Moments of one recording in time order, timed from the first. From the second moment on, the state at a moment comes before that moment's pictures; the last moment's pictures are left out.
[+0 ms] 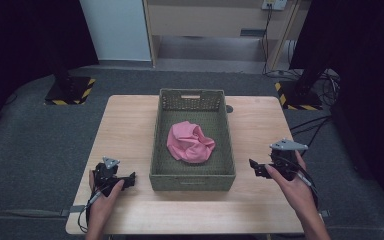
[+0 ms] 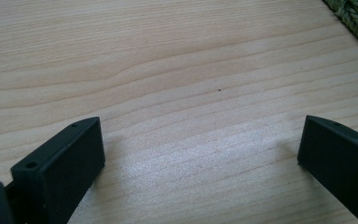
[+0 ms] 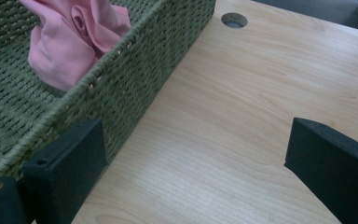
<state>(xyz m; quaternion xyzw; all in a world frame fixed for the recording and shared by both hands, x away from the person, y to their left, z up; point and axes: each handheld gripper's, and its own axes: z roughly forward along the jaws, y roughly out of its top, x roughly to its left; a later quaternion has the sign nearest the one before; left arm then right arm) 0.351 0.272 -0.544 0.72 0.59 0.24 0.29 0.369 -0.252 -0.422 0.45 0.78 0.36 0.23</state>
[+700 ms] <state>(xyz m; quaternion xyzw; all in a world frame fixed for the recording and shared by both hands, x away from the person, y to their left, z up) 0.351 0.272 -0.544 0.72 0.58 0.24 0.29 0.382 -0.231 -0.395 0.44 0.78 0.38 0.22</state>
